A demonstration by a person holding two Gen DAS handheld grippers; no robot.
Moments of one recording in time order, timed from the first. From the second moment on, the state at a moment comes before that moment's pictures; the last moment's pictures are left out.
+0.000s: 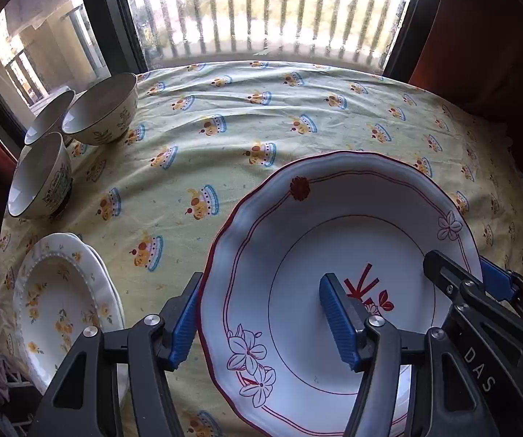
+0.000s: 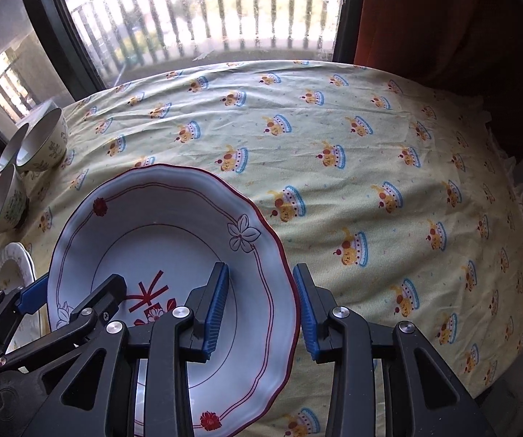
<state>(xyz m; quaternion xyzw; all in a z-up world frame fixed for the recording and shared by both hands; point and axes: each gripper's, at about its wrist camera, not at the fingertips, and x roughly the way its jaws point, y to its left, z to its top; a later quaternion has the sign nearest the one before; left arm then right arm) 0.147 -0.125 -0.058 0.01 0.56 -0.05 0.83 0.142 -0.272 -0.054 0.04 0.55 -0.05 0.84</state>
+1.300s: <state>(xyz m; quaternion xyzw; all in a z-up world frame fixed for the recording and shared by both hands) 0.115 0.118 -0.092 -0.04 0.58 0.00 0.81 0.124 -0.013 -0.073 -0.02 0.56 -0.01 0.83</state>
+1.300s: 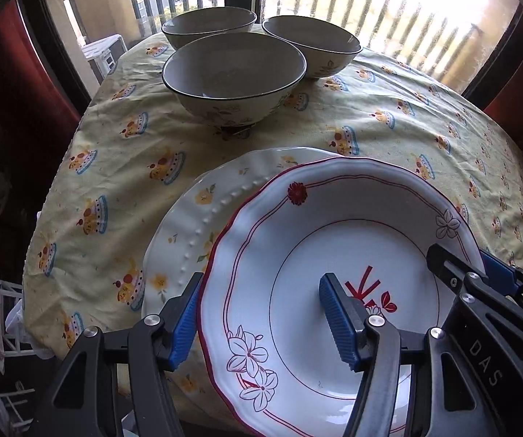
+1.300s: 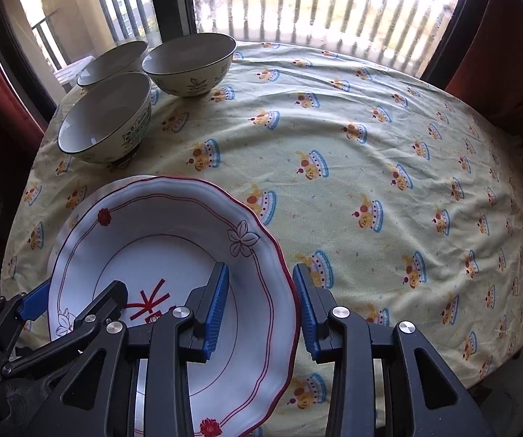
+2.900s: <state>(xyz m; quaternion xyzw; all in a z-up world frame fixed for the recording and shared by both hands) 0.131 0.144 -0.097 -0.01 0.57 0.00 0.82 0.133 0.014 -0.086 0.00 0.58 -0.01 0.81</state>
